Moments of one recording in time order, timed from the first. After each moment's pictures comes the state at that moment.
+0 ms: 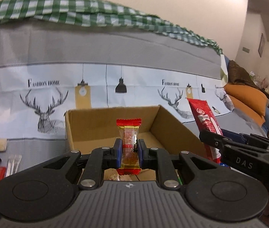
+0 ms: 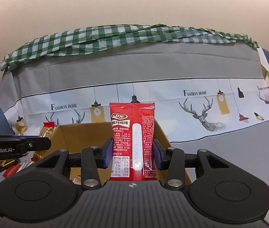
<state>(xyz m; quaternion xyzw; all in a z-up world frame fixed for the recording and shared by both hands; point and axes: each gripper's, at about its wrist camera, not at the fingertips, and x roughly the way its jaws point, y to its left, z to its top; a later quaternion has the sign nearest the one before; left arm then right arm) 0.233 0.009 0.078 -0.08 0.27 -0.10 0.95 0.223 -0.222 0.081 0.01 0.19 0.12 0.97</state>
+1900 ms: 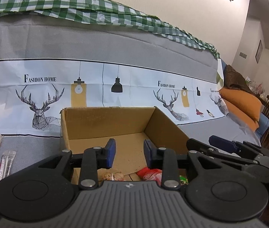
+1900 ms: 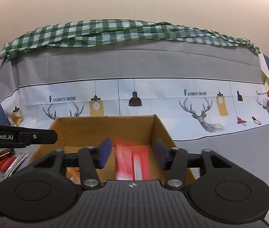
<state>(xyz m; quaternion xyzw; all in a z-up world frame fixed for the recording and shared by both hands) 0.230 0.011 0.083 -0.10 0.27 -0.11 0.95 0.224 -0.208 0.076 -0.01 0.20 0.11 0.97</state>
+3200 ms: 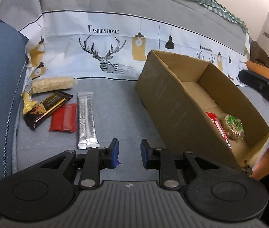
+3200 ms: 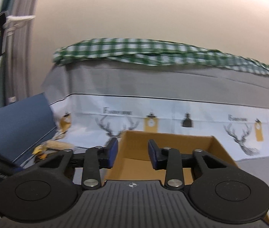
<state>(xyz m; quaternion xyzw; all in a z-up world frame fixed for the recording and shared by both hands) 0.146 0.170 0.027 -0.09 0.39 -0.05 0.92 0.154 -0.106 0.087 -0.06 0.13 0.24 0.96</state>
